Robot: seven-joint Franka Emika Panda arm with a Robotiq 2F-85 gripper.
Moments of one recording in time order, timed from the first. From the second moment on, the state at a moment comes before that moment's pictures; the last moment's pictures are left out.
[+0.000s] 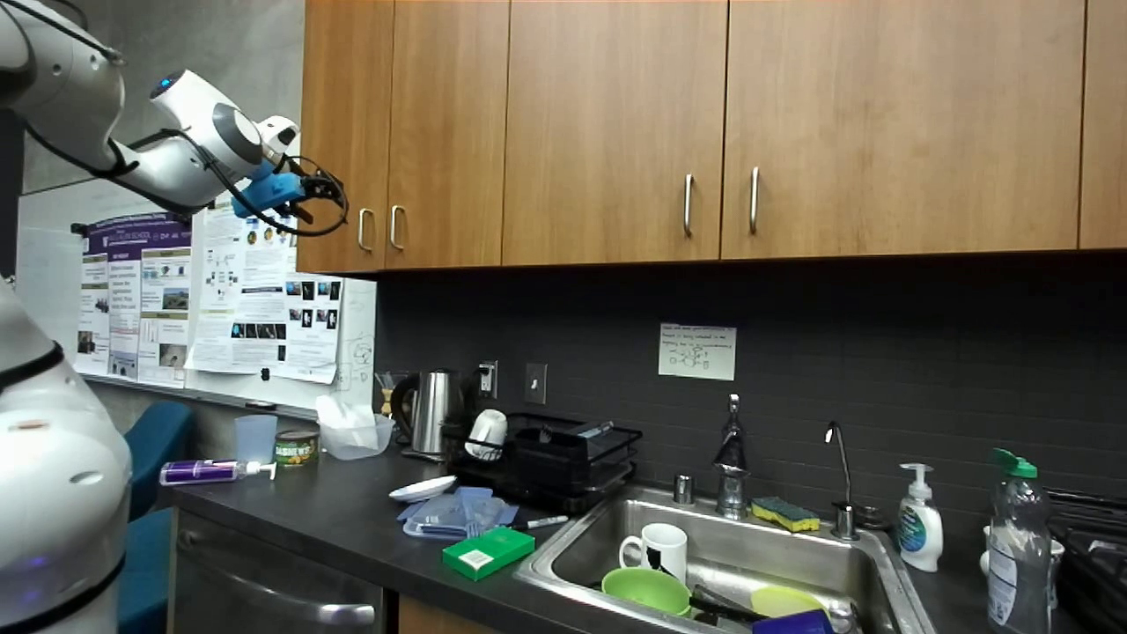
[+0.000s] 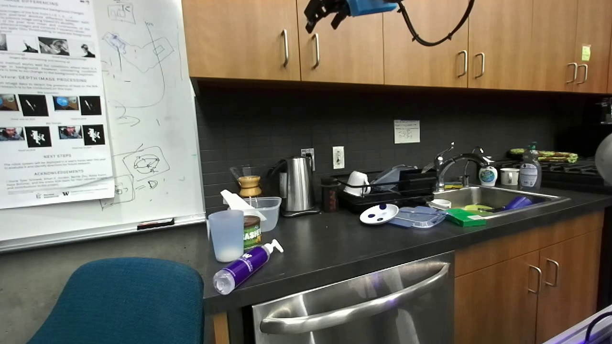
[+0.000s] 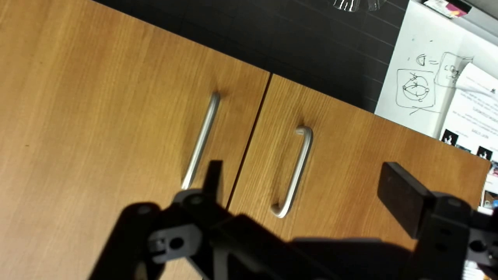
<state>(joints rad) -0.32 -0.50 0.75 -1.92 -0.29 2.66 0.35</state>
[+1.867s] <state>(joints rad) -0.45 -0.48 0.86 -1.92 -0.30 2.87 0.65</state>
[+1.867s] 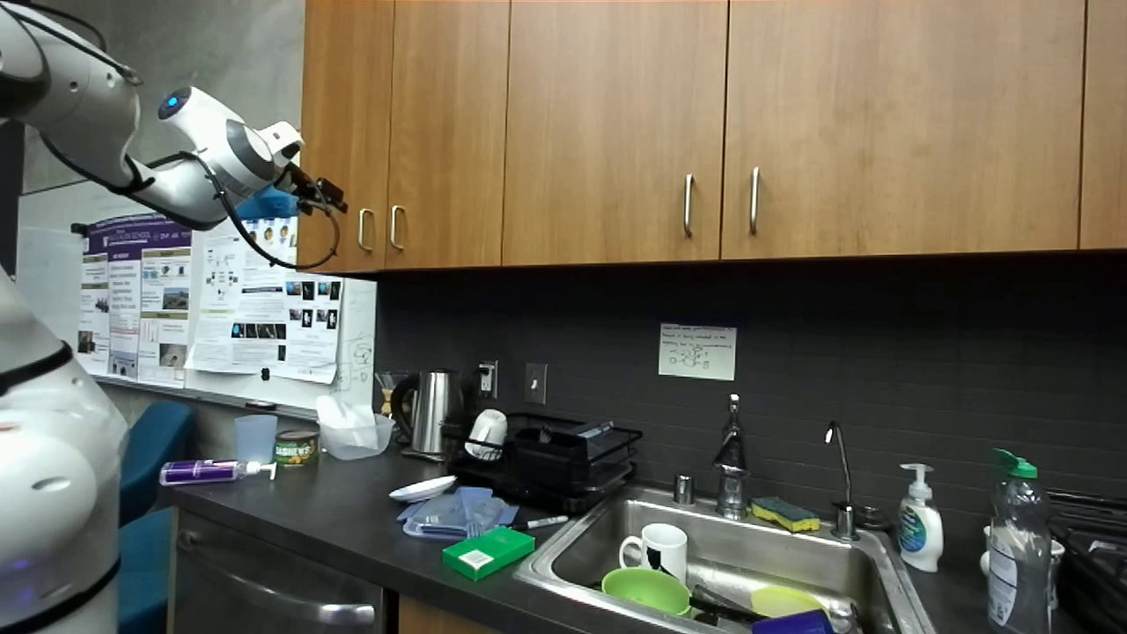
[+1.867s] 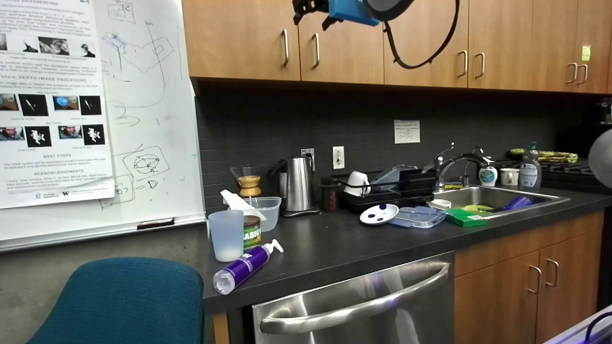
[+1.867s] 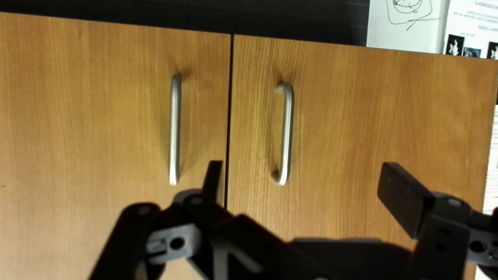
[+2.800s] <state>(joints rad) -0.80 -0.48 1.10 -1.79 -0.30 2.92 0.68</state>
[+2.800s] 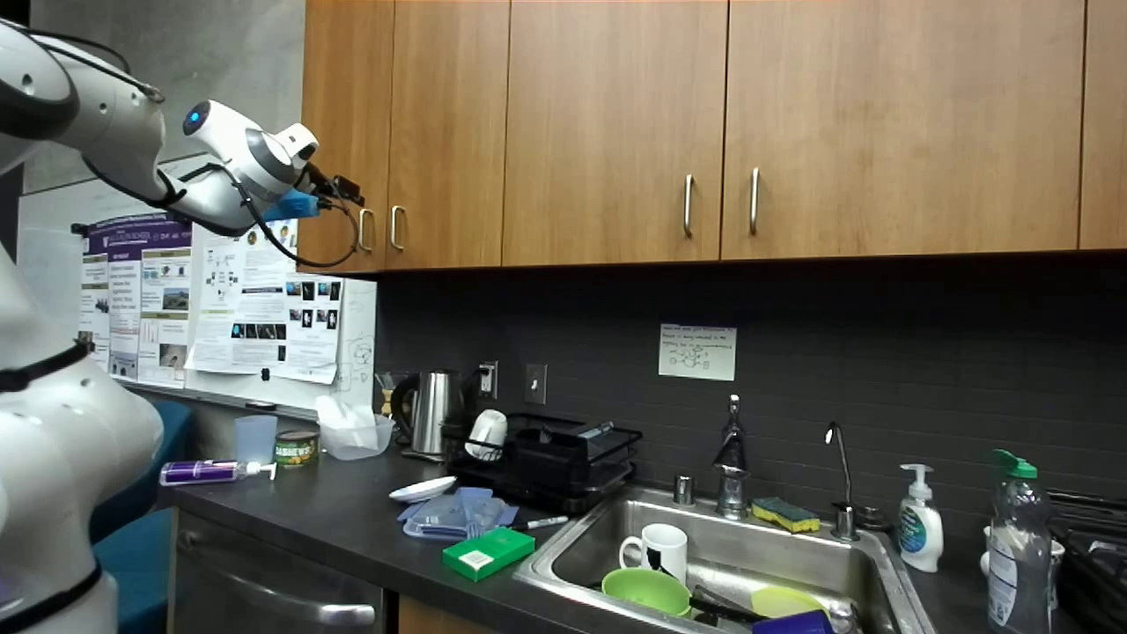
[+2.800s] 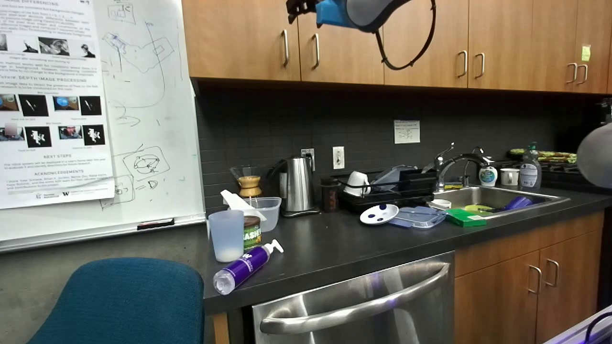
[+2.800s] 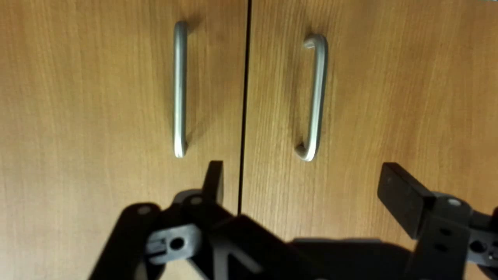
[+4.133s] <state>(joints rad) -1.06 -0.52 1.29 -1.74 -0.11 2.92 0.61</state>
